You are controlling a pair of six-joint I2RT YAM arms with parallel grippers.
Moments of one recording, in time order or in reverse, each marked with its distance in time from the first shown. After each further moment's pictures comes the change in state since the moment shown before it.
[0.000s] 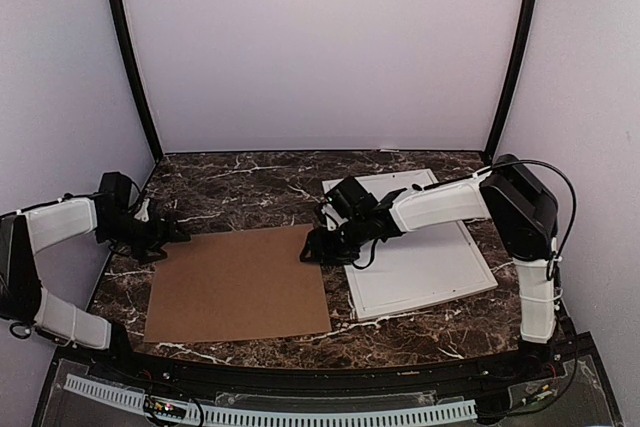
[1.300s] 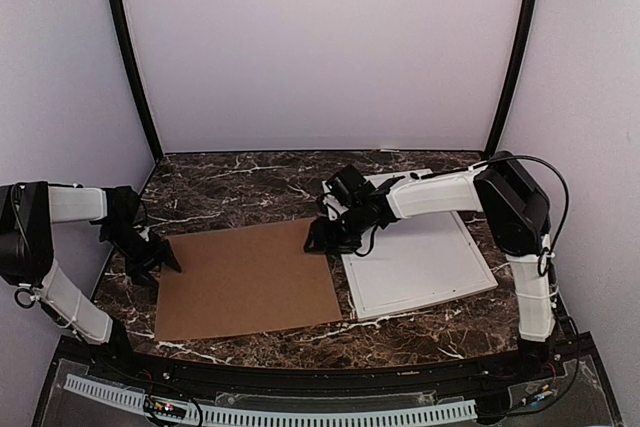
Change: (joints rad) left arm 0.029 0.225 0.075 -0.294 -0.154 -0.018; right arm -0.046 0.060 0.126 -0.115 -0.019 -0.069
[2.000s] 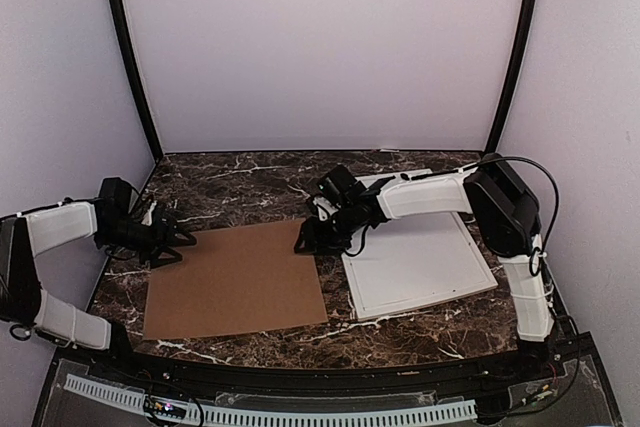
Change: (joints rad) left arm -0.020 -0.226 -0.108 0.260 0.380 0.045; right arm 0.008 0.061 0.084 -0.013 -0.043 0.015
